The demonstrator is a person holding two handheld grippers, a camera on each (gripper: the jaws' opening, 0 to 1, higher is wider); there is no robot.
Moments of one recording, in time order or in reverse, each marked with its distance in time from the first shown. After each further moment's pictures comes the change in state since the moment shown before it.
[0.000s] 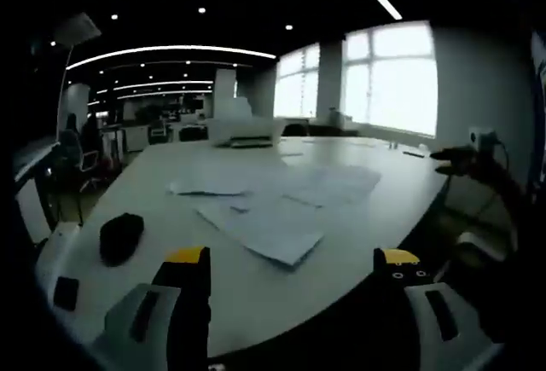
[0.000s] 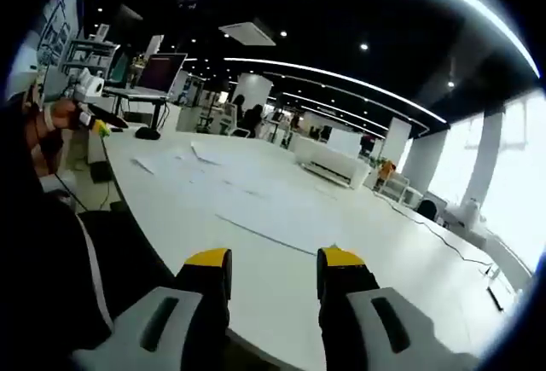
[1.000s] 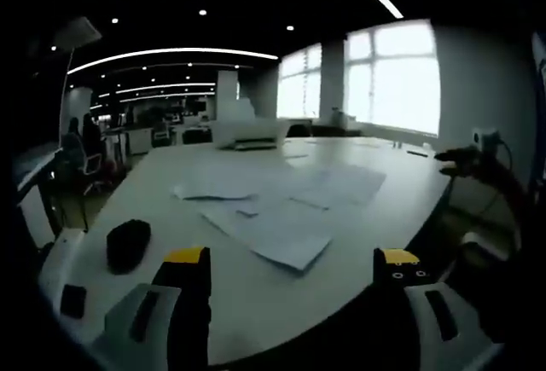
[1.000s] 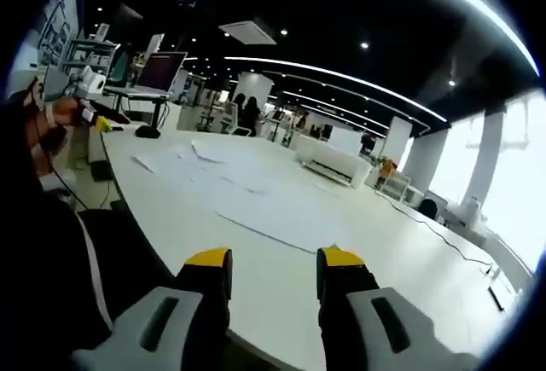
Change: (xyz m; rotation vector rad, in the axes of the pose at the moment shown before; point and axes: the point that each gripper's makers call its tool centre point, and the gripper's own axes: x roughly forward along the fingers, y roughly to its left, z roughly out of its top) left arm 0.001 0.009 0.006 0.015 -0.002 0.021; right arm 0.003 -0.001 -0.004 0.000 0.010 0.008
